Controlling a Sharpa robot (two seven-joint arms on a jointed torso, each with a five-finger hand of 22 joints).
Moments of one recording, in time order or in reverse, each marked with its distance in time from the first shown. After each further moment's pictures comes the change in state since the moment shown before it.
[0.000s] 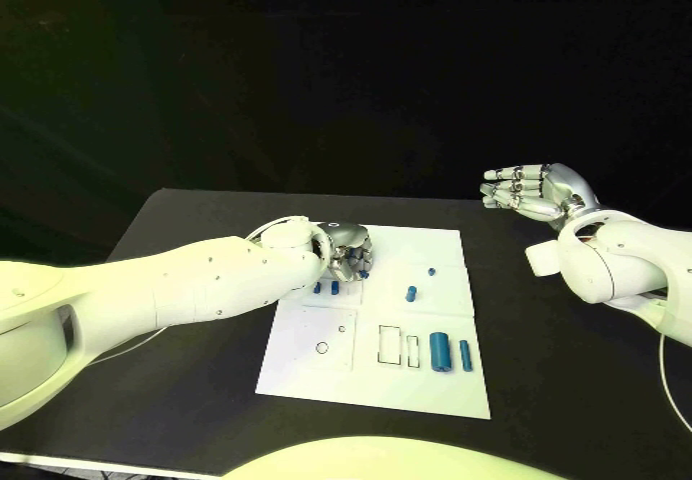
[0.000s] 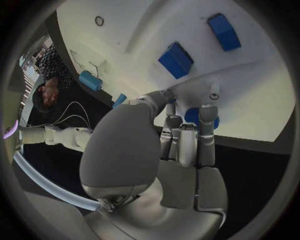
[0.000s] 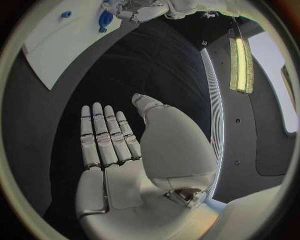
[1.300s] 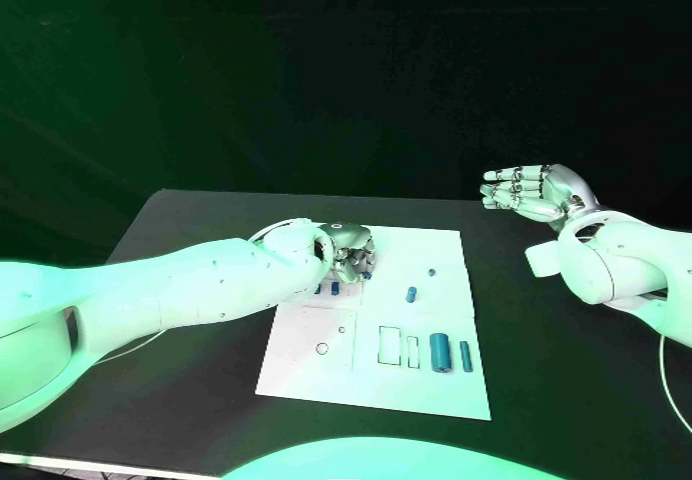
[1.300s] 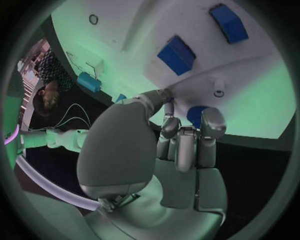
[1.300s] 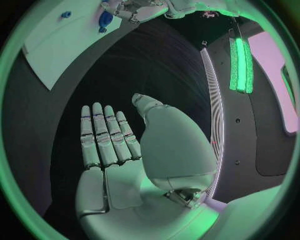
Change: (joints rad) left arm -0.002 0.009 -0.008 -0.008 -0.018 -0.034 0.014; left_hand -0.045 0.011 0.047 0.014 0.003 0.072 -0.020 0.028 0.023 0.164 -0.025 0.044 0.134 0.054 -0.013 0.004 0.047 -0.031 0.115 -0.020 0.096 0.137; right arm 0.000 0.000 0.000 0.001 0.000 0.000 0.000; right_hand 0.000 0.000 0.000 0.000 0.000 0.004 0.003 0.000 0.000 0.000 0.000 0.000 0.000 0.000 0.000 0.000 -0.001 0.000 0.000 0.000 0.000 -0.001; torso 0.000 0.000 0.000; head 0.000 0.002
